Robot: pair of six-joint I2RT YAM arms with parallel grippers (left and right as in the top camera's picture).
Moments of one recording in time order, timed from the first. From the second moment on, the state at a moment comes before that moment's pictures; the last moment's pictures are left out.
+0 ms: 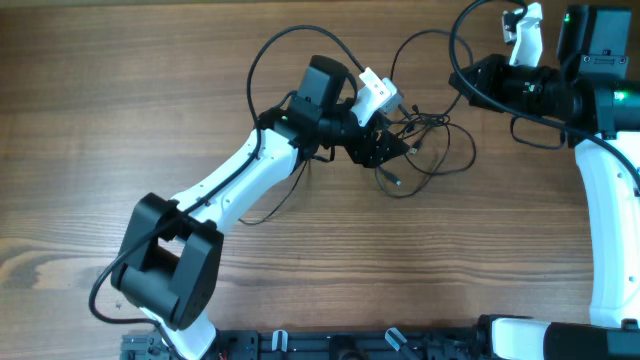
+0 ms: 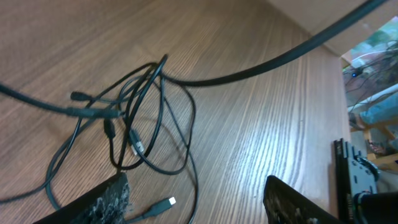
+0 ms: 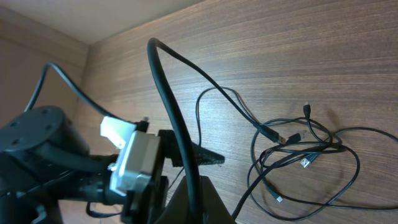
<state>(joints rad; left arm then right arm) -0.56 1.85 1.31 -0.23 0.73 0.10 -0.04 1.49 1.59 -0.99 -0.63 0.22</state>
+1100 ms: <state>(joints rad) -0.63 2.02 1.32 -0.11 0.52 0.06 -0.04 1.49 1.59 -1.00 -0.63 0.22</state>
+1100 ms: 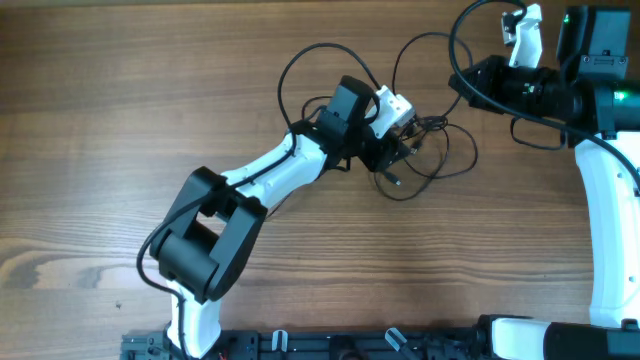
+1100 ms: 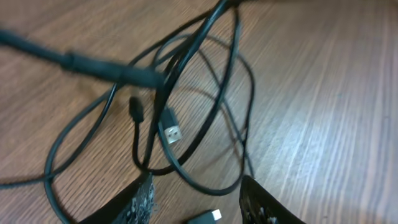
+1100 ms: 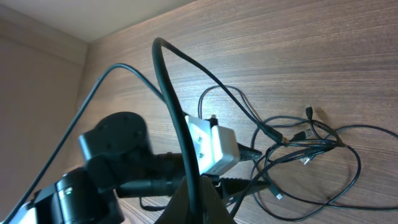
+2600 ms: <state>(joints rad) -0.59 2.10 1.32 -0.05 0.49 -0.07 -0.04 1.49 1.59 -1.03 -0.62 0.20</state>
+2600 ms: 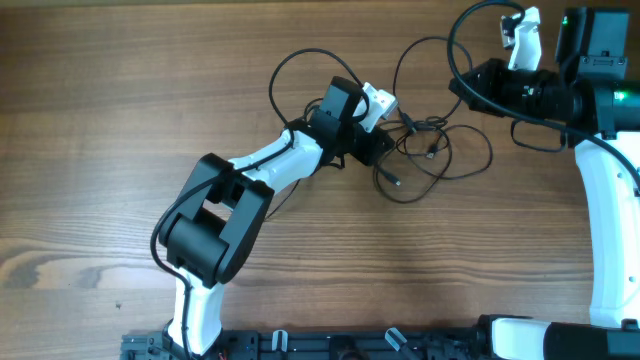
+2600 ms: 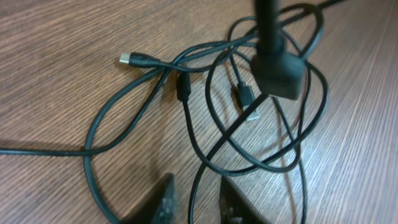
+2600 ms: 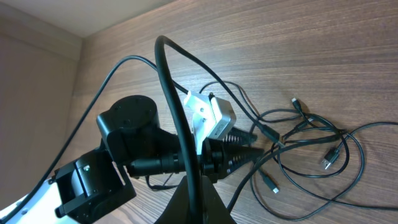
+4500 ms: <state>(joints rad) -0.61 2.15 1.32 0.16 0.50 -0.10 -0.04 1.46 1.59 -1.06 -0.63 0.18</state>
